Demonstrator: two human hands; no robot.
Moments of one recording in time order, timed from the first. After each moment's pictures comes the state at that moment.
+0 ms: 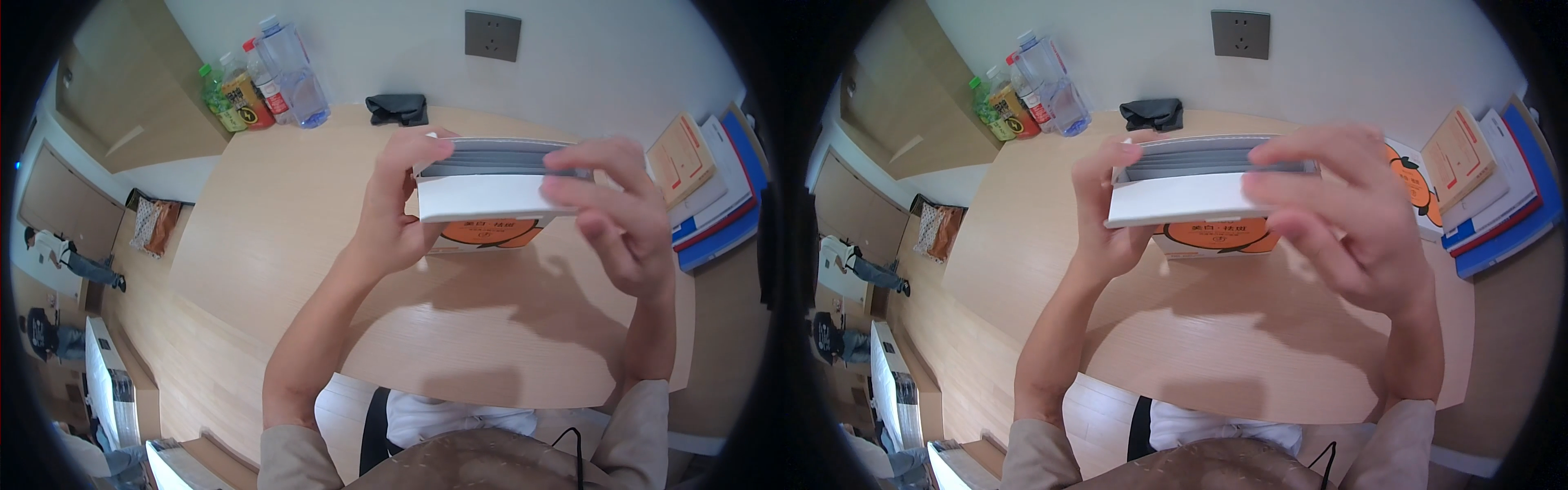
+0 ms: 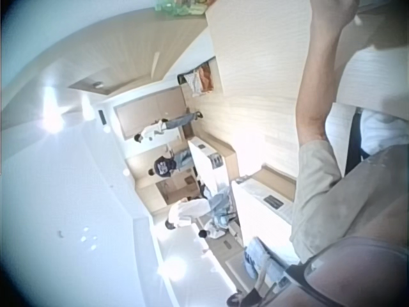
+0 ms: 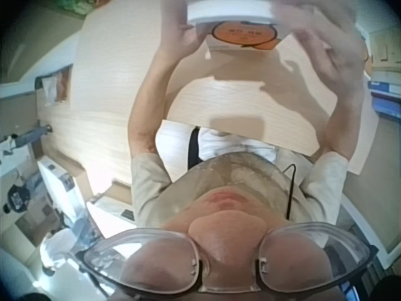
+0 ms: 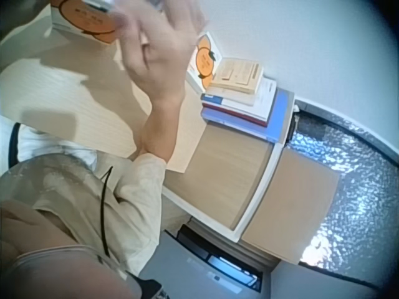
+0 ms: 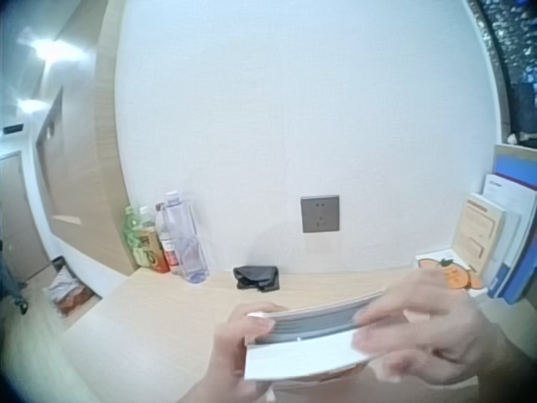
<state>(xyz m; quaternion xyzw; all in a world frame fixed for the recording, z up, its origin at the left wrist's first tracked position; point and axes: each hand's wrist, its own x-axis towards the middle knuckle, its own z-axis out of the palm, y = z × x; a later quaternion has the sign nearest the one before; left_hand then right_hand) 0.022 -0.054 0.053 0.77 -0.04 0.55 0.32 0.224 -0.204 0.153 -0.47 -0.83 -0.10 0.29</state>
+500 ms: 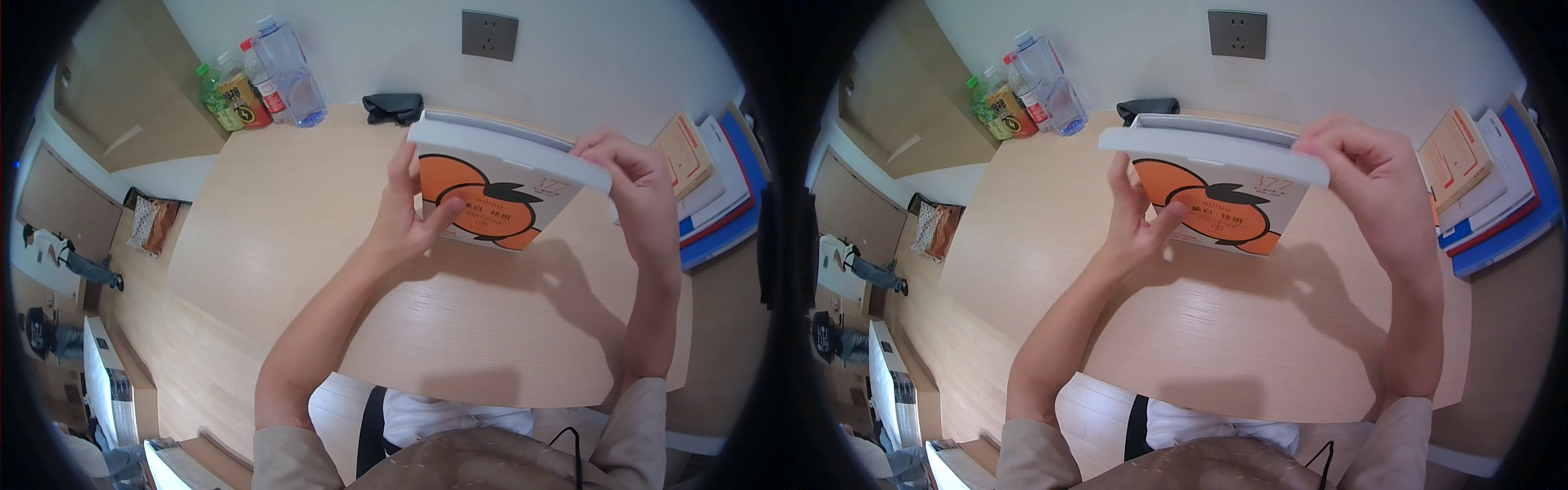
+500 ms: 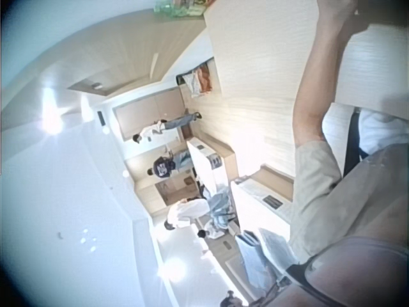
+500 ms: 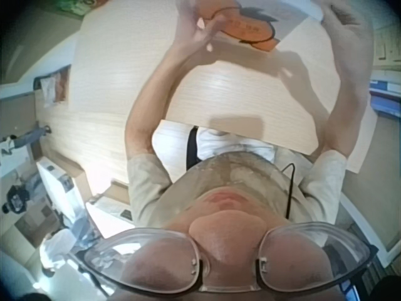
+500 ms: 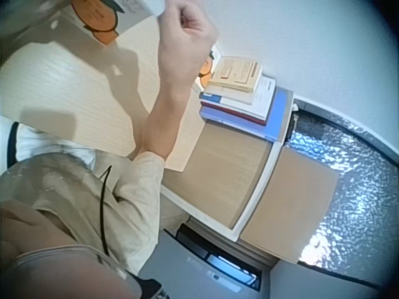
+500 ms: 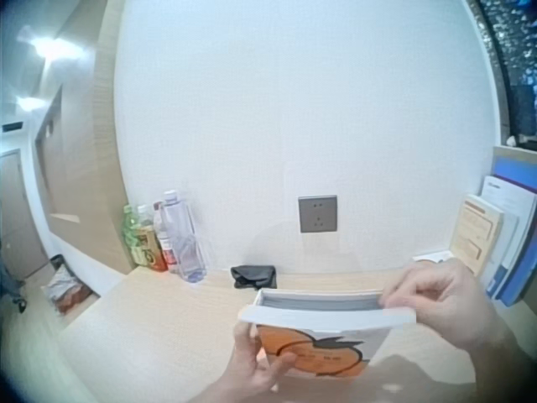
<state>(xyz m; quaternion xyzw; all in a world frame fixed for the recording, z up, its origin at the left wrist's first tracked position) 0.036 -0.047 0.009 0.74 0.02 0.54 0.40 0.239 -0.195 0.146 -0.57 -0.63 0.20 0.49</state>
